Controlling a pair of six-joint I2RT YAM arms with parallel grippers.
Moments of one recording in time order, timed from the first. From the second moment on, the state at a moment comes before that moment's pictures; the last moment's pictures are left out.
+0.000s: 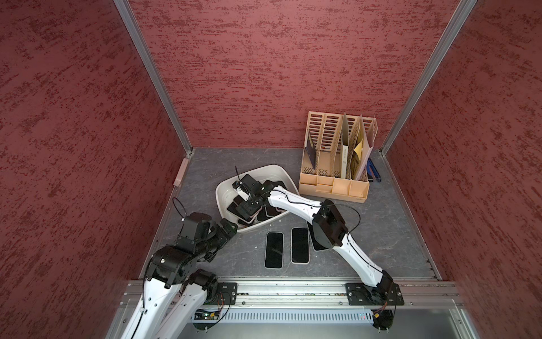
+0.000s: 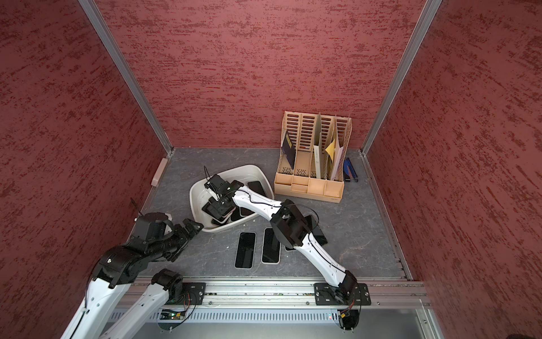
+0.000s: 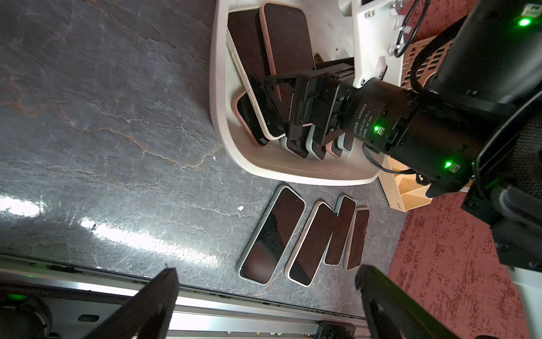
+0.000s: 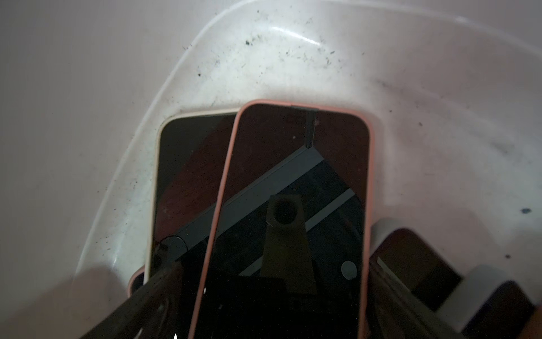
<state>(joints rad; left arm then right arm) -0.31 0.53 0.80 -1.15 0.13 -1.08 0.93 2.52 2.29 -0.82 -0.02 0.04</state>
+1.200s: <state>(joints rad) -0.26 0.59 0.74 -1.02 0.25 -1.05 0.85 2.34 2.13 -0.79 -0.16 0.18</state>
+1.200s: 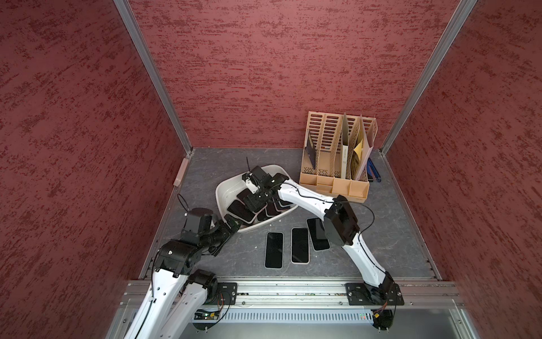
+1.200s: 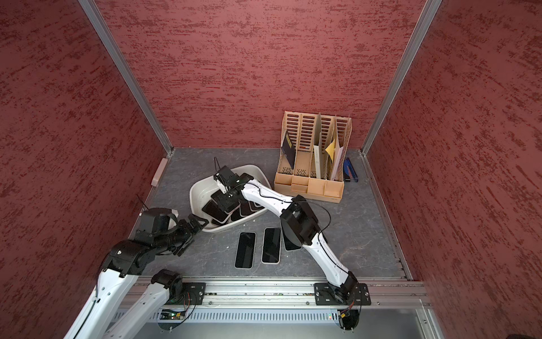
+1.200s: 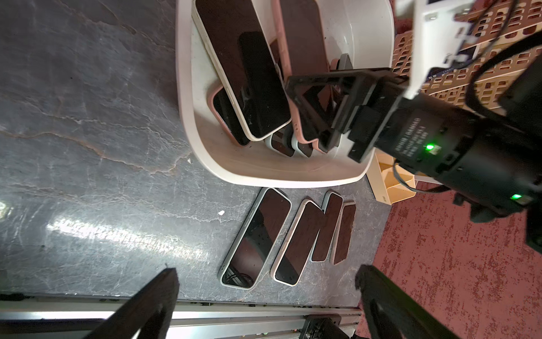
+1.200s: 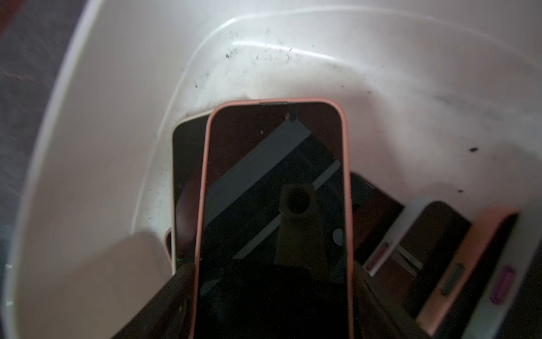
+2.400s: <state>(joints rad) -0.89 1.49 0.98 -0.31 0.21 -1.08 0.40 1.03 0.81 -0.95 -0.03 0.51</state>
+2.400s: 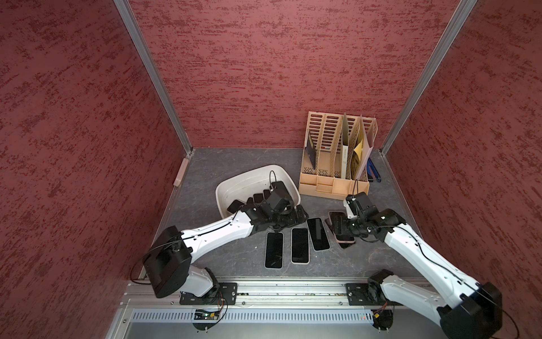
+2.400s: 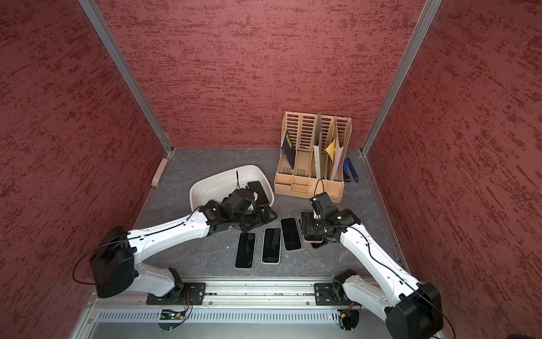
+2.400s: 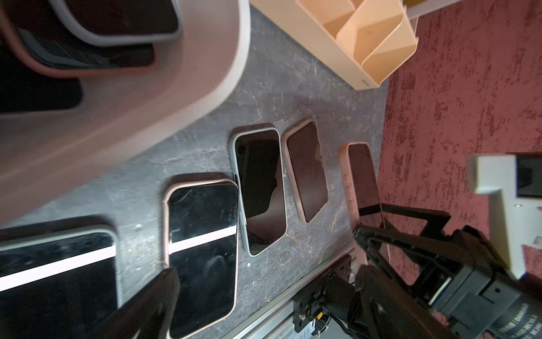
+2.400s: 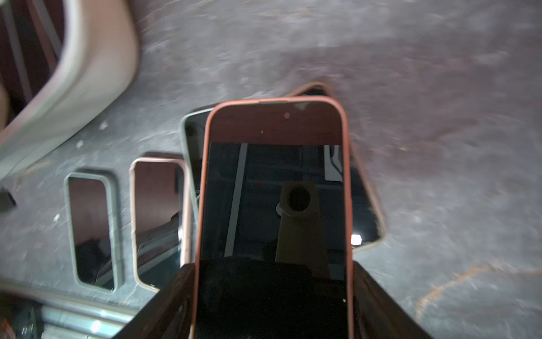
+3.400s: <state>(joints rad) -0.97 1.83 1.05 -0.04 0.36 -1.11 -0.06 1.26 0.76 -0.76 -0.02 0.53</state>
